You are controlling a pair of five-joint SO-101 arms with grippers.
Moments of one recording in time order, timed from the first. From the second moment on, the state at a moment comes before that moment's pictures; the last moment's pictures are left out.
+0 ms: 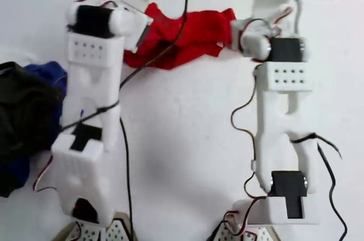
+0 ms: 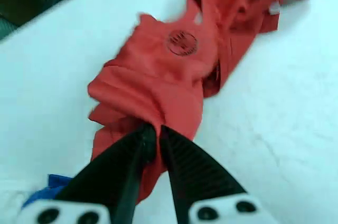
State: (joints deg) left arm 4.8 22.4 -65.2 101.3 -16.3; right arm -3.3 -2.7 -12.9 66.0 3.6
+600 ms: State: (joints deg) left arm 22.5 0.4 -40.7 101.1 -16.5; right arm 1.1 -2.7 -19.1 71.5 -2.2
